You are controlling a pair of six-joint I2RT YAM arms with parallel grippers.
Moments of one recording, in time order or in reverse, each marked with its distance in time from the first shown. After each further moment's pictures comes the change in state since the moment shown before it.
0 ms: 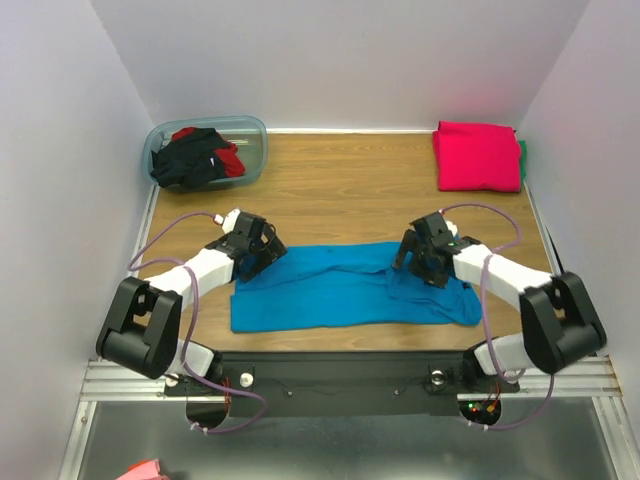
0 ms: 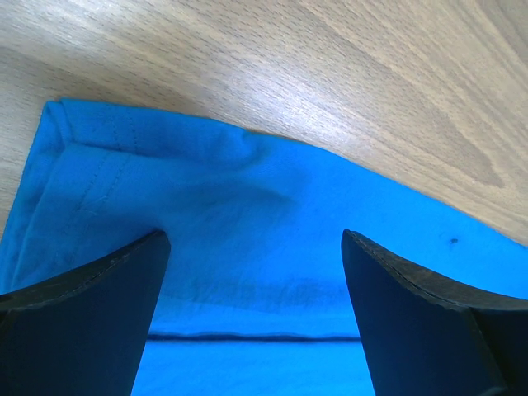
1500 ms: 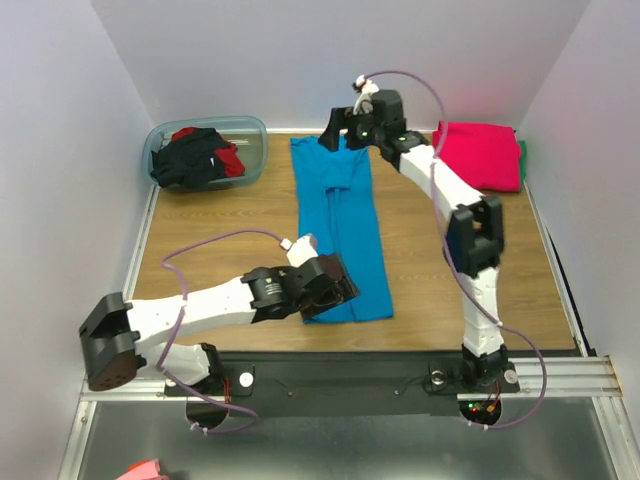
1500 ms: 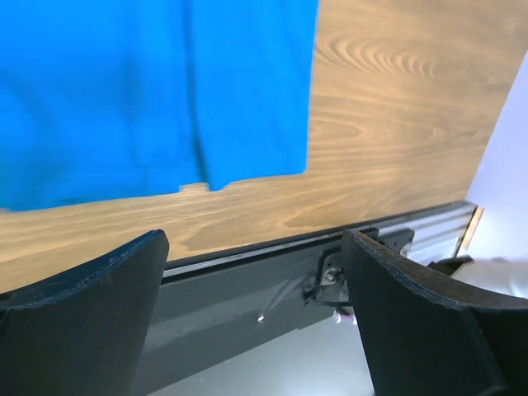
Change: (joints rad) left arm -0.755 -0.127 0.209 -0.243 -0.109 -0.439; right arm 0.005 0.938 1.410 0.214 -0.499 -0.526
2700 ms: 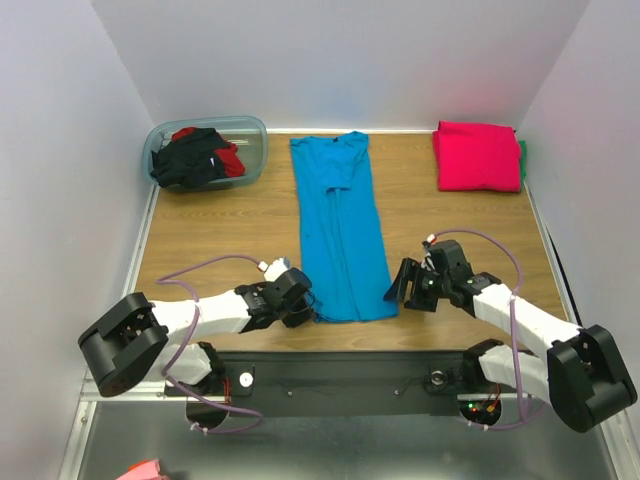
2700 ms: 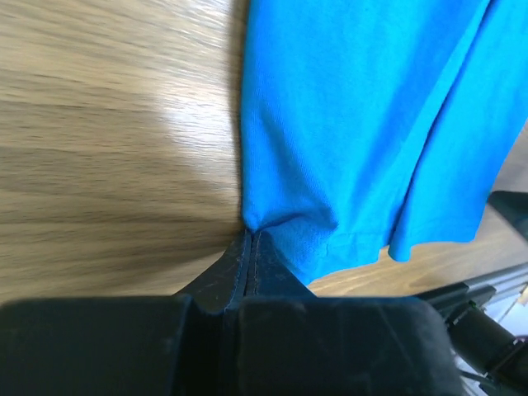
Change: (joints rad) left arm 0.194 -0.017 -0.420 0.296 0.127 0.034; right arm 0.001 -1.201 -1.675 -0.080 0.020 0.426
